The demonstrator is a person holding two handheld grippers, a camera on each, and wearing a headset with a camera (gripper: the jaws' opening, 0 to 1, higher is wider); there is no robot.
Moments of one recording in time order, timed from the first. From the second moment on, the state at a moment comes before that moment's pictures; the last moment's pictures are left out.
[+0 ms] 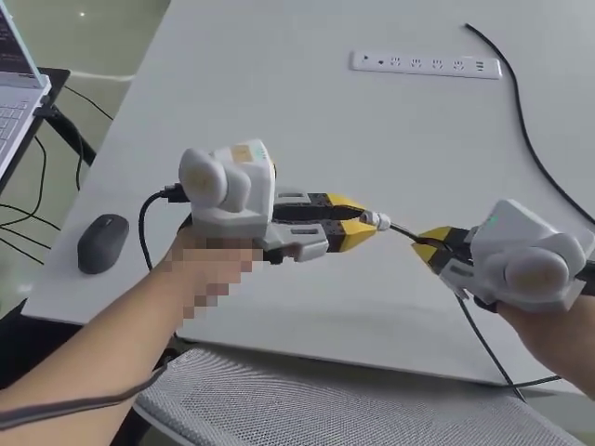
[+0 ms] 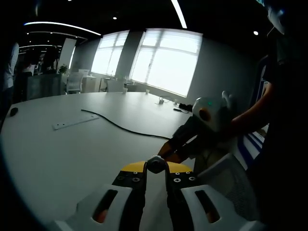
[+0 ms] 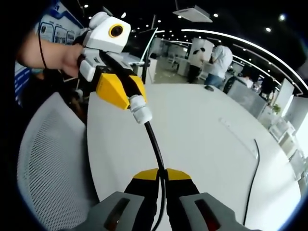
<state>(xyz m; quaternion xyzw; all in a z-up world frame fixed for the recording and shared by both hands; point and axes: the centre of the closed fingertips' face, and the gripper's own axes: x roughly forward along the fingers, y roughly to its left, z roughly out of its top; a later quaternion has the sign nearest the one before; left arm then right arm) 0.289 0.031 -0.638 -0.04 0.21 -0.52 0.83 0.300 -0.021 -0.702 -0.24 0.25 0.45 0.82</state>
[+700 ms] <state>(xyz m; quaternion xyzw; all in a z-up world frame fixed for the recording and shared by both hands) 0.286 0.033 -0.640 -0.04 0.21 -0.51 0.84 0.293 -0.043 -0.714 -0.24 0.27 0.44 0.82</state>
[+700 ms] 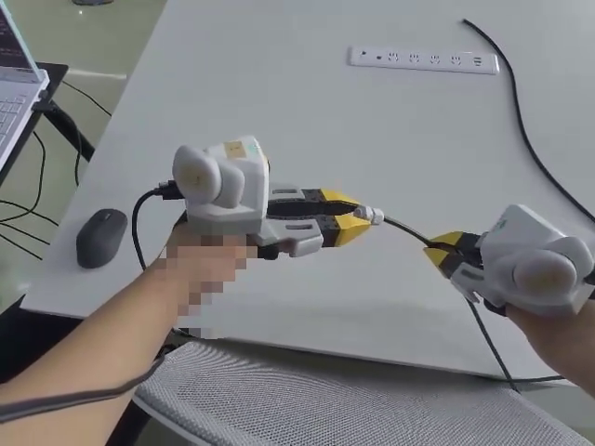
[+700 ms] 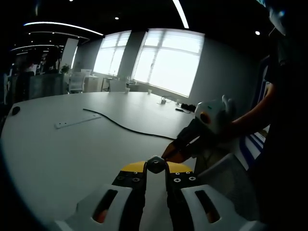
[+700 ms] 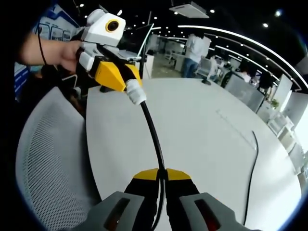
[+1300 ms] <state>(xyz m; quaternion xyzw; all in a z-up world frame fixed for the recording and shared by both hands) 0.280 0.031 -0.644 -0.04 0.21 -0.50 0.84 0.300 -0.050 -0.713 -0.24 0.27 0.44 0.82</state>
